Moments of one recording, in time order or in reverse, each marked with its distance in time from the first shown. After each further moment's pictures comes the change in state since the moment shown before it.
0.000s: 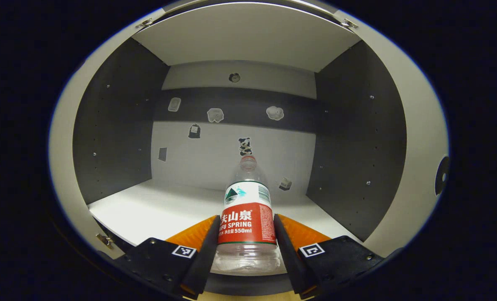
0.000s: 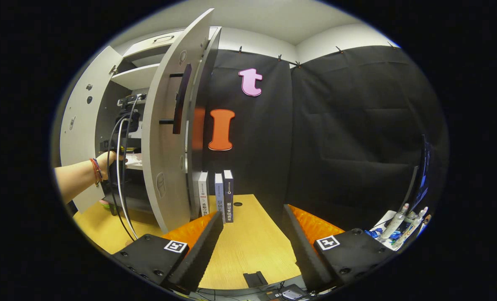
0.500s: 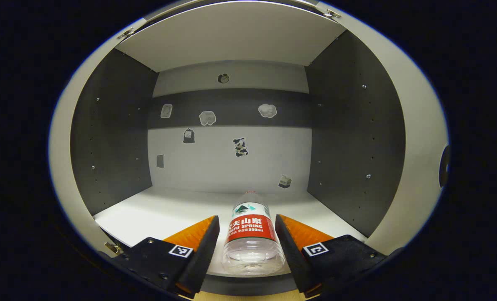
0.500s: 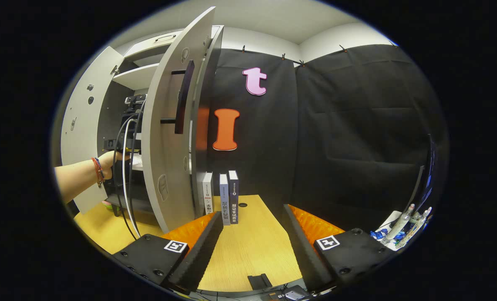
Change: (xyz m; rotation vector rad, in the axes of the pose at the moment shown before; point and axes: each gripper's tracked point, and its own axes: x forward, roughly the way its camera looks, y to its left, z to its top) left arm -0.010 -0.006 0.015 0.054 -0.023 0.006; right arm 0.013 0.012 0.006 0.009 -0.004 0.039
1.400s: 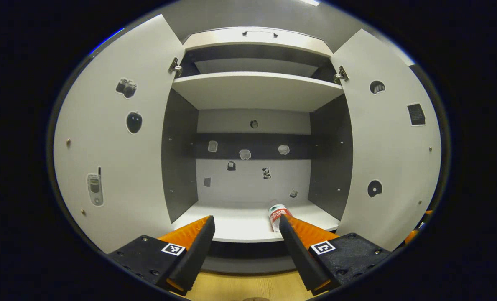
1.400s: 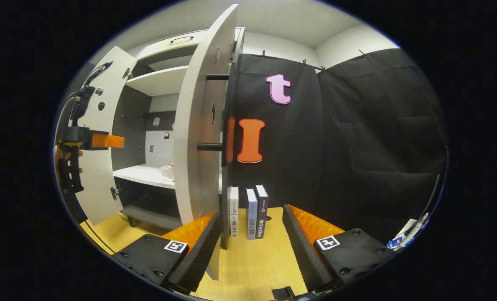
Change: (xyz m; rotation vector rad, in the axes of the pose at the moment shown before) left arm -0.211 0.099 0.073 0.012 -0.102 0.013; right arm 0.039 0.082 0.041 -0.010 -0.047 0.132
